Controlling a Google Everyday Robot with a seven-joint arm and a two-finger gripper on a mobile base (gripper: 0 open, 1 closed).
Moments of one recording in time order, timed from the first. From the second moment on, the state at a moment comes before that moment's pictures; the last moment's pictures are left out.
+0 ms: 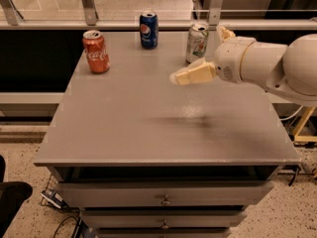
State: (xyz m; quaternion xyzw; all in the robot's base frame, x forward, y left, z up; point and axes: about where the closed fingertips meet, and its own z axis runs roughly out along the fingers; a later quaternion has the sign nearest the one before) arm 0.614 -0.114 0.949 -0.38 0.69 0.12 0.60
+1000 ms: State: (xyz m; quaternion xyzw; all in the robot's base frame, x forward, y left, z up) arm 0.650 -0.018 0.920 -0.37 0.67 0.22 0.61
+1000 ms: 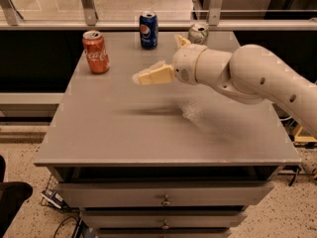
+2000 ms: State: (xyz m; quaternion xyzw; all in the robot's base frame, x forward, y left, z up) arm 0.698 0.064 0.908 -0.37 0.66 0.28 0.60
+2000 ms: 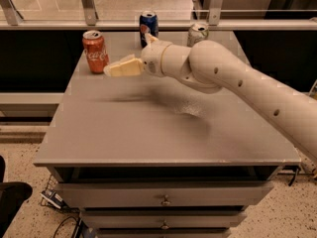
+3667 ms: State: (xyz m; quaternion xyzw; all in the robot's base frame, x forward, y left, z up) arm 0.744 0.148 0.901 -0.37 0.62 0.32 0.61
